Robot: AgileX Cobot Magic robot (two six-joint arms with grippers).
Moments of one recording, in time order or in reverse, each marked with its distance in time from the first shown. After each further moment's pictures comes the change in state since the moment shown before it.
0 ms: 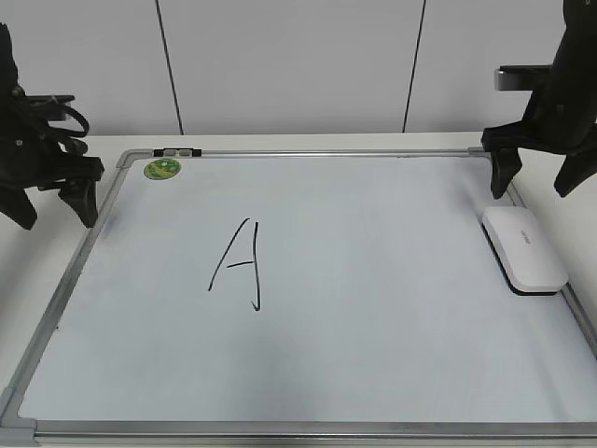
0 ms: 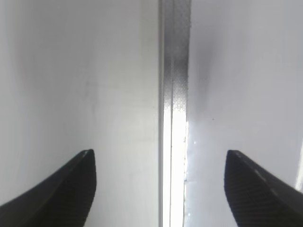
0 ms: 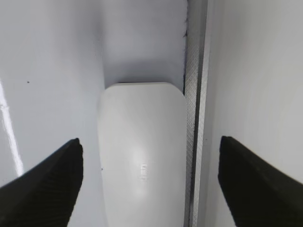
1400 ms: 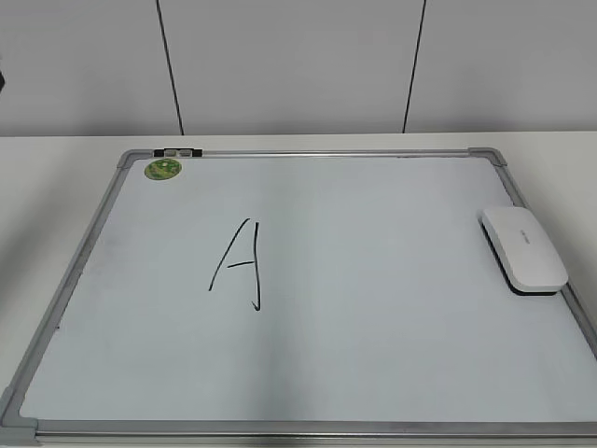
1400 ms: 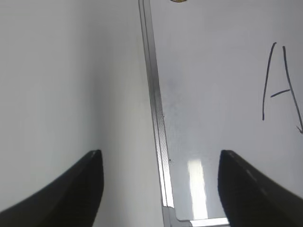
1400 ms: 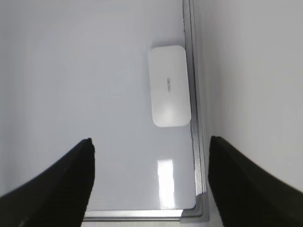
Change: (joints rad) left arm -0.097 -0.560 0.022 0.090 0.222 0.000; right arm 0.000 -0.736 0.324 0.088 0.033 0.058
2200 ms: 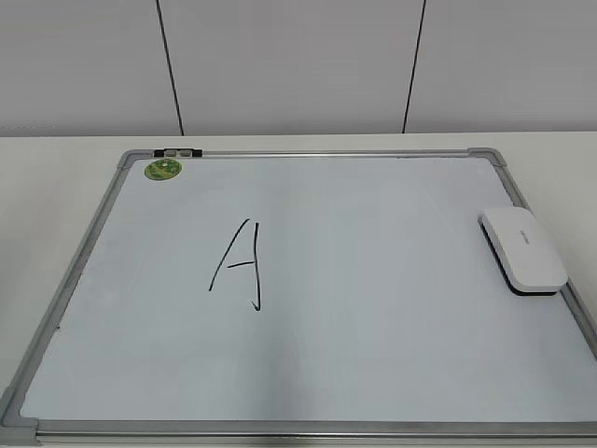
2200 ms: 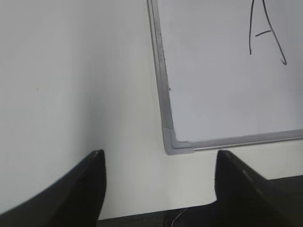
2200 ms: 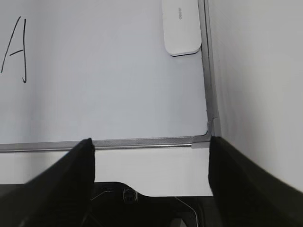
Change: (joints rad) left arm -0.011 -0.738 0.526 -0.001 0.021 0.000; right arm 0.000 -0.630 0.485 0.071 0.005 0.001
